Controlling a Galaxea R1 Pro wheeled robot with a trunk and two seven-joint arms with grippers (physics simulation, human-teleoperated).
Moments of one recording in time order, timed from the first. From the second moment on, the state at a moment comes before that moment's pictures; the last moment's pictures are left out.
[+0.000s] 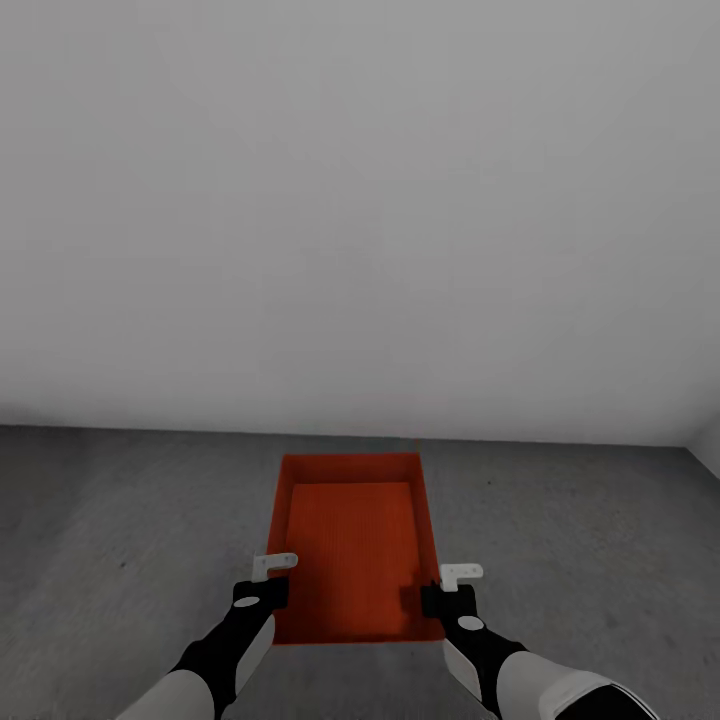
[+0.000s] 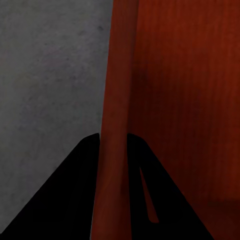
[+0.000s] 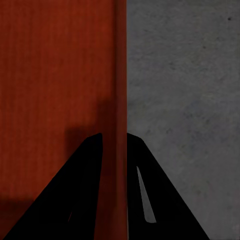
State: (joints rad) left arm -0.57 -0.11 -0.09 -0.42 0.12 0.10 0.28; right arm -0.70 0.13 0.33 -0.02 -0.26 -0.25 -0.17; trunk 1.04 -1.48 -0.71
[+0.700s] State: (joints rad) left arm -0.57 -0.11 -0.09 -0.42 0.12 0.10 0.28; right arm -0.70 0.13 0.33 -0.02 -0.26 -0.25 -0.17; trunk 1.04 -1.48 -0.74
